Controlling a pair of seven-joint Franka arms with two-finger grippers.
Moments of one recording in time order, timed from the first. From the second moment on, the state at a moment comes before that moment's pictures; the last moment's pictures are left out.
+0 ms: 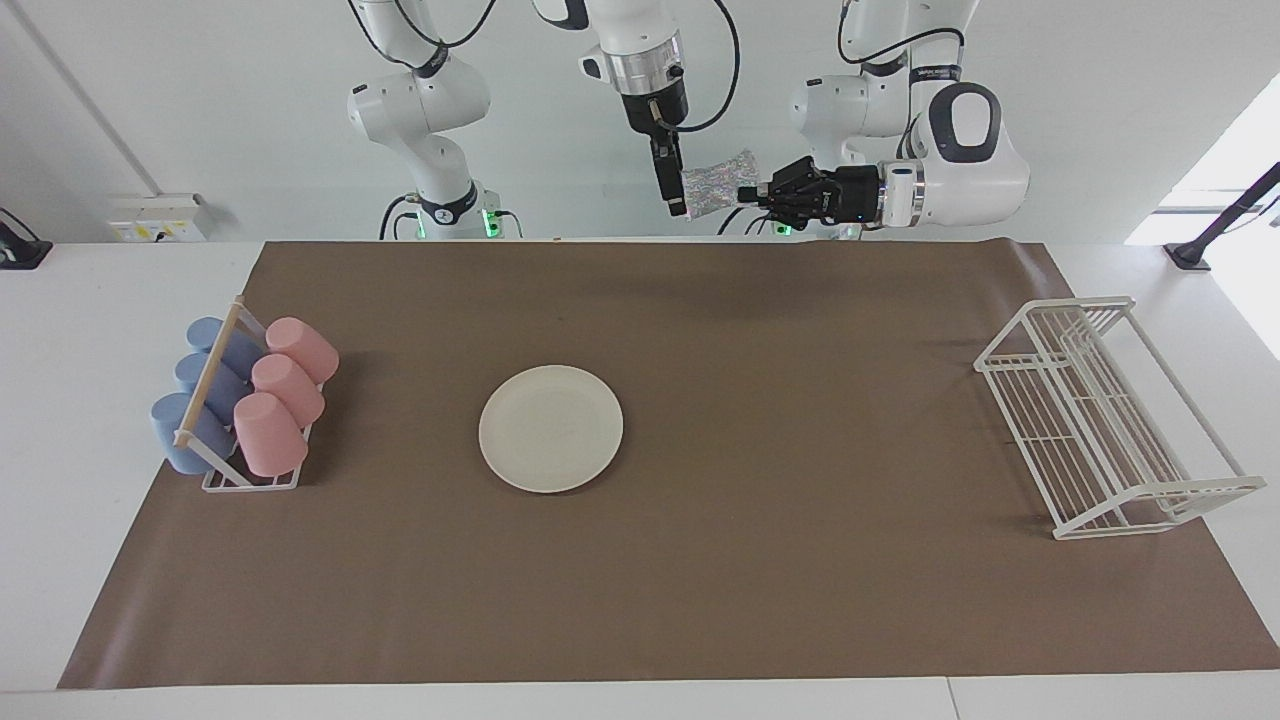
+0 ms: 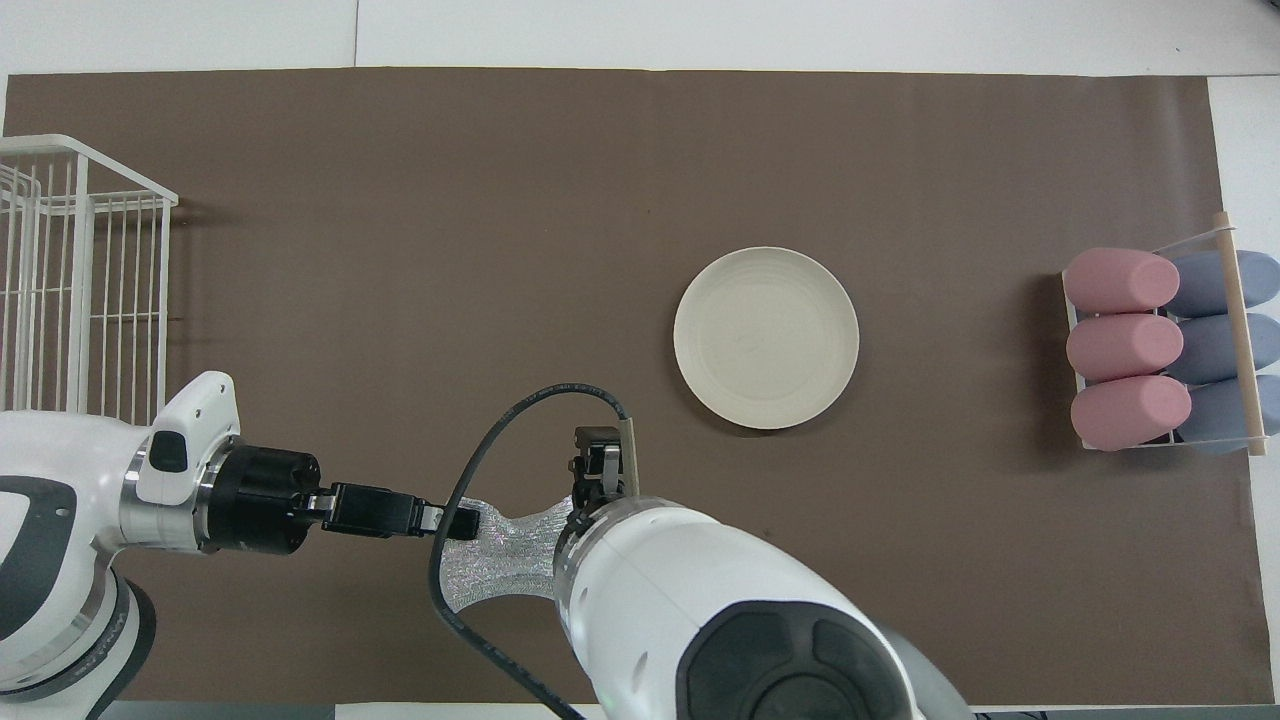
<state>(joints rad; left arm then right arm) -0.10 -0.33 -0.01 -2.45 -1.40 1.53 0.39 0.38 -0.10 0.40 -1.81 0.21 1.95 2.33</state>
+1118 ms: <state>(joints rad) -0.09 -0.33 -0.01 -2.45 -1.40 1.49 0.41 0.45 -0.11 0.40 -1.89 0.25 2.10 2.36</state>
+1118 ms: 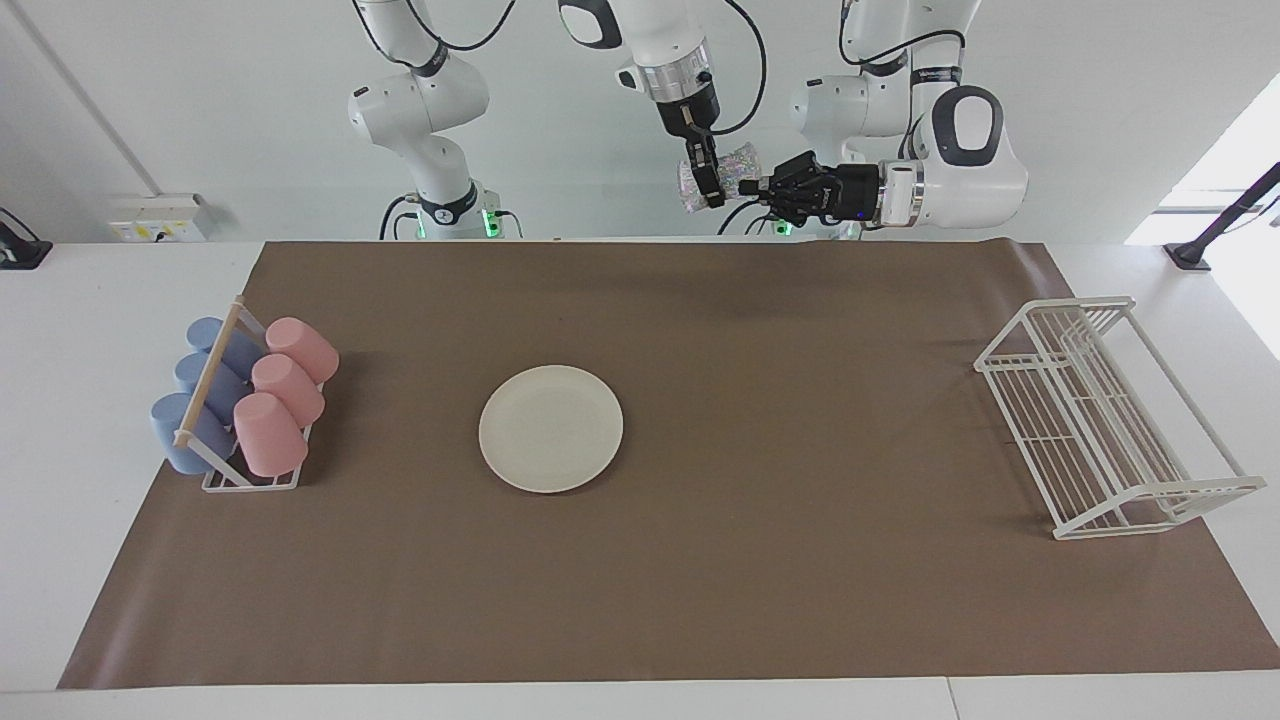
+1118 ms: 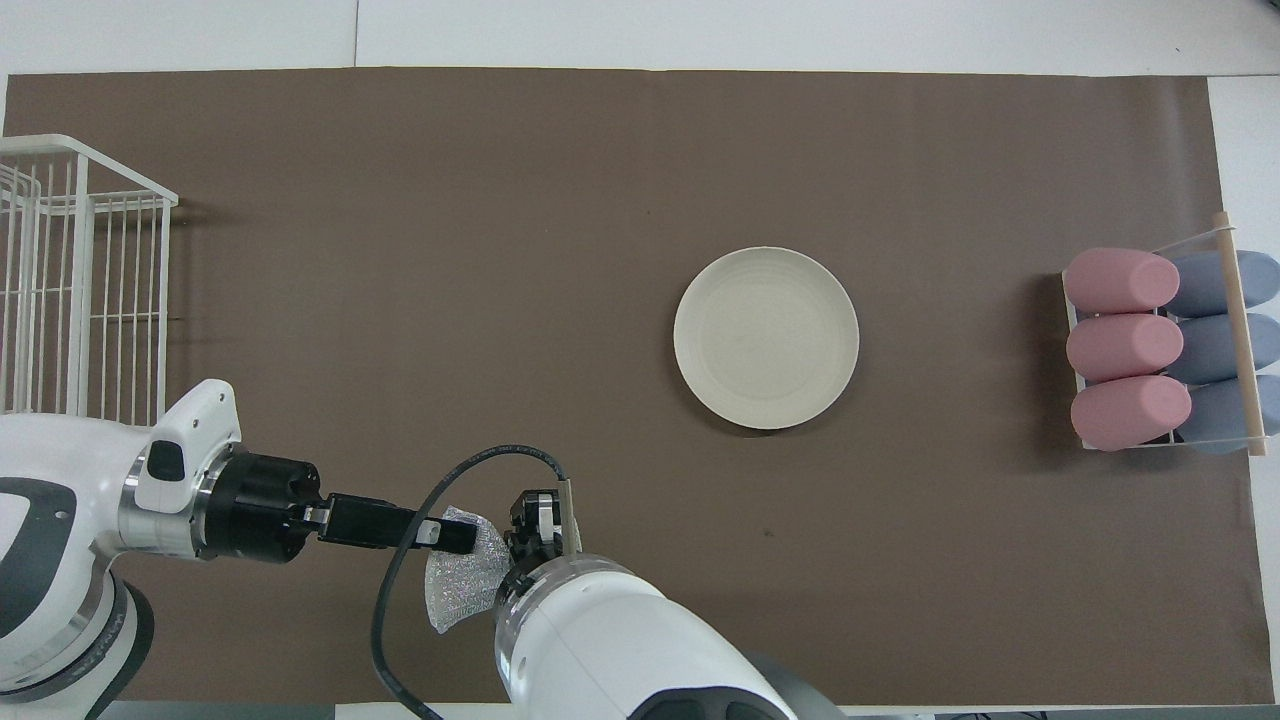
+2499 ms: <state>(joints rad) -0.08 -0.33 -0.01 -2.40 -0.99 1.64 0.34 0.14 0.09 0.38 -2.11 0.19 2.44 1.61</state>
